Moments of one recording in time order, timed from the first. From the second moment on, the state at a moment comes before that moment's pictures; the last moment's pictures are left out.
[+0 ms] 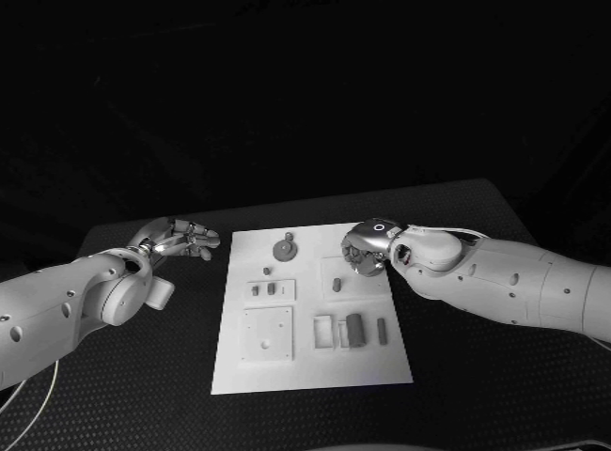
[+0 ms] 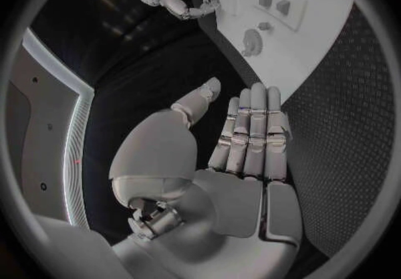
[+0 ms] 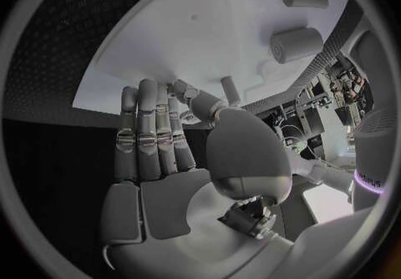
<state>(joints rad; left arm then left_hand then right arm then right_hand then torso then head) 1.17 -0.74 -0.10 1.15 -0.39 -0.20 0.19 1.09 -0.08 0.51 -0.29 0.07 0.88 0.17 0.29 0.48 1.13 0.13 0.10 0.27 0.97 0.06 0.72 0.40 0.02 0.97 -0.03 0.07 1.16 1.13 -0.72 -0.10 1.23 -1.82 -0.24 -0.06 1.15 -0.05 0.71 -0.29 0.09 1.01 0.11 0.39 0.47 1.26 0.06 0.27 0.21 1.25 -0.04 0.59 0.87 0.26 0.99 0.11 0.49 1.28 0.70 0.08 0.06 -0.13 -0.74</state>
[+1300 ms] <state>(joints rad) 1.17 -0.74 -0.10 1.13 -0.38 -0.20 0.20 1.09 -0.08 0.51 -0.29 0.07 0.88 0.18 0.29 0.48 1.12 0.13 0.10 0.27 0.97 0.06 0.72 0.40 0.02 0.97 -0.03 0.07 1.15 1.18 -0.73 -0.06 1.38 -1.69 -0.22 -0.04 1.15 -0.06 0.71 -0.29 0.09 1.01 0.11 0.39 0.48 1.27 0.06 0.27 0.22 1.26 -0.03 0.59 0.87 0.25 0.99 0.11 0.49 1.28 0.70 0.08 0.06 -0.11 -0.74</state>
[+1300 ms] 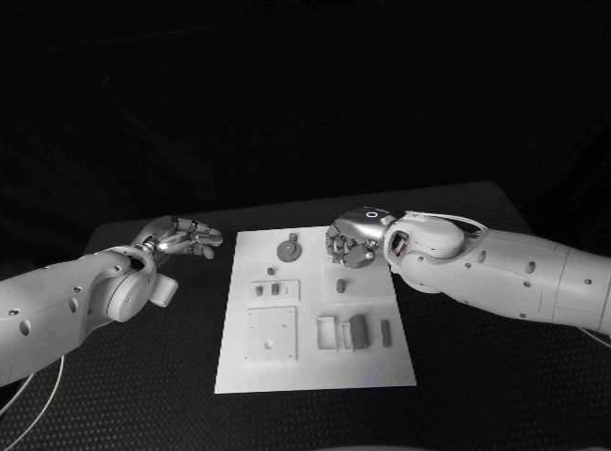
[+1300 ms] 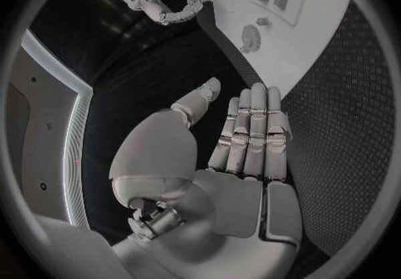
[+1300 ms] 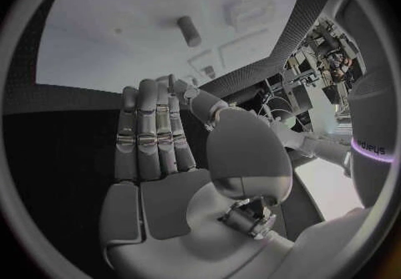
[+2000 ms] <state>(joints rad) 1.19 -0.74 -0.10 1.14 -0.35 -0.21 0.20 1.09 -0.08 0.51 -0.29 0.07 0.88 0.18 0.30 0.48 1.12 0.13 0.10 0.27 0.97 0.06 0.72 0.40 0.02 0.97 -0.03 0.07 1.15 1.16 -0.59 -0.13 1.41 -1.77 -0.24 -0.03 1.16 -0.05 0.71 -0.29 0.09 1.01 0.11 0.39 0.48 1.27 0.06 0.27 0.22 1.25 -0.03 0.59 0.87 0.25 1.00 0.11 0.49 1.29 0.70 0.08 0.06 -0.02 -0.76</state>
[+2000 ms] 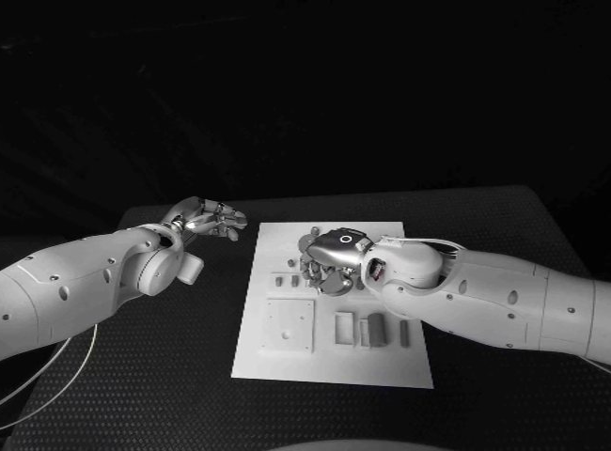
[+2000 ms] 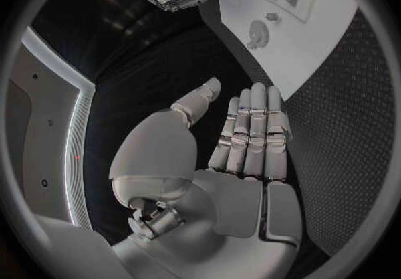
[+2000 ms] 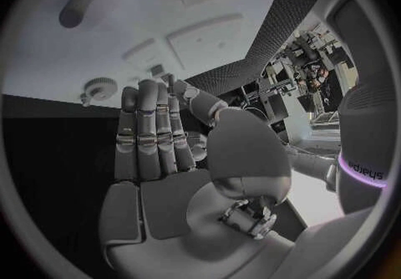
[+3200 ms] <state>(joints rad) 1.20 -0.71 -0.10 1.13 -0.34 -0.21 0.20 1.09 -0.08 0.51 -0.29 0.07 0.88 0.18 0.30 0.48 1.12 0.13 0.10 0.27 0.97 0.06 0.72 0.41 0.02 0.97 -0.03 0.07 1.14 1.10 -0.52 -0.18 1.37 -1.84 -0.21 -0.03 1.16 -0.05 0.71 -0.29 0.09 1.01 0.11 0.39 0.48 1.26 0.06 0.27 0.22 1.25 -0.03 0.59 0.87 0.25 1.00 0.11 0.49 1.29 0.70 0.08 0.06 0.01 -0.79</state>
